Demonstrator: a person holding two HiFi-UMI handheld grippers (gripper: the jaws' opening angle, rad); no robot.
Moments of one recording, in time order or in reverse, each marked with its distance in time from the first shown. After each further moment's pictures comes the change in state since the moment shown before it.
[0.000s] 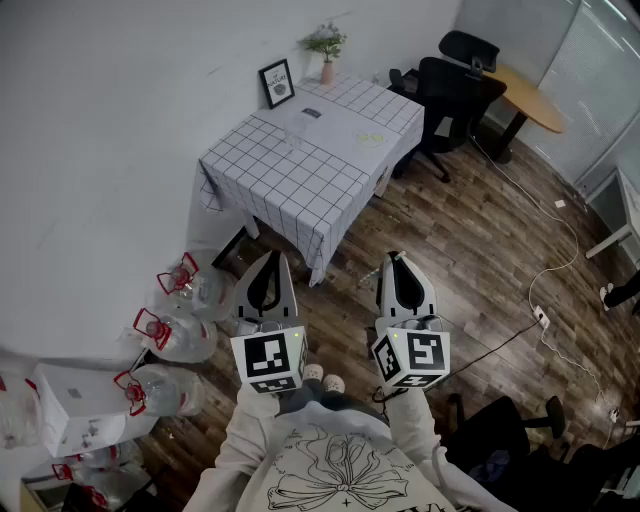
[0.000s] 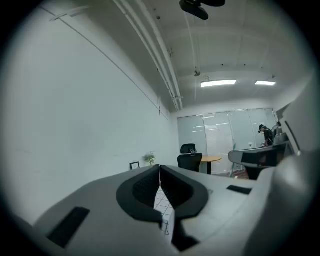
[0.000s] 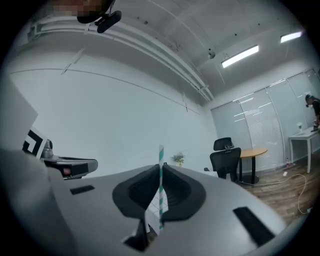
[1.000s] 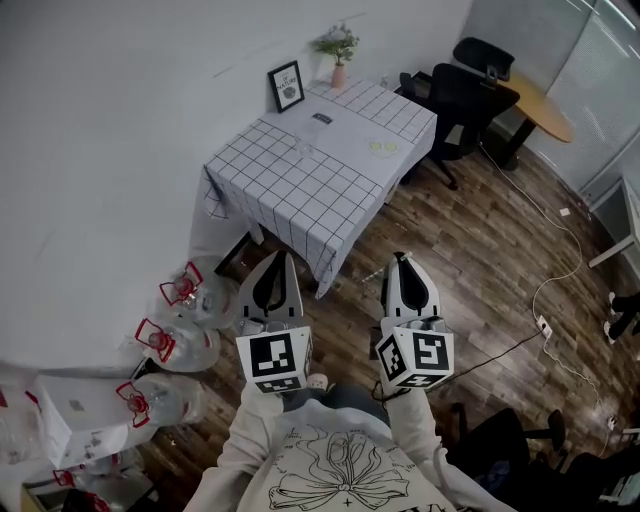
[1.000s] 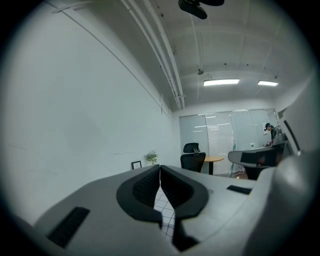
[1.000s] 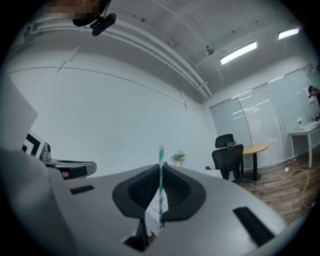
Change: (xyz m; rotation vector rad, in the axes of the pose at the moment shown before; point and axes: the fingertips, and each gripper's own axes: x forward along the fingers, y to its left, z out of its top) left arm 0.056 0.041 -0.010 -0.015 0.001 0.002; right arm 0.070 0.009 -0.010 0.032 0.000 -0.010
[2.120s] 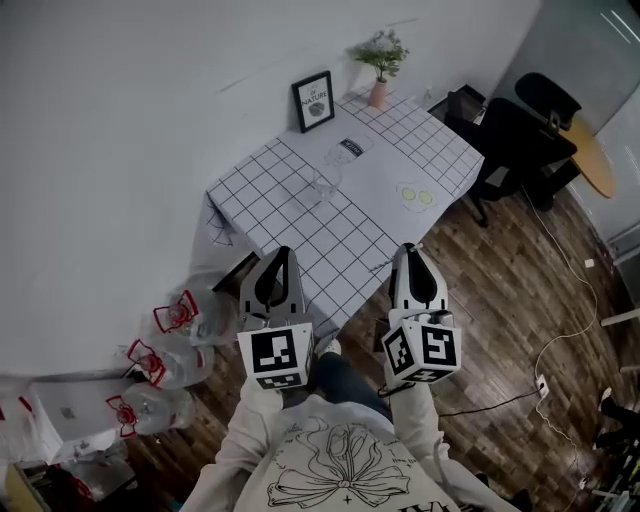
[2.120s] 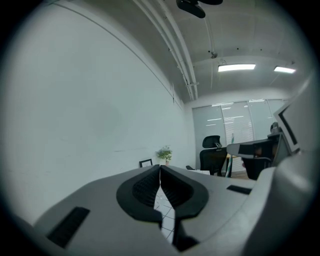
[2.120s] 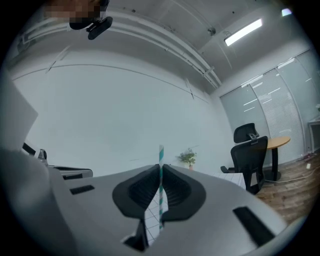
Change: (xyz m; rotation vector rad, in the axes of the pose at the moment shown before) left arm 0.241 0.063 -0.011 -0.003 0.066 0.143; right arm 0.274 -0.063 0.000 0.029 0.036 0.123
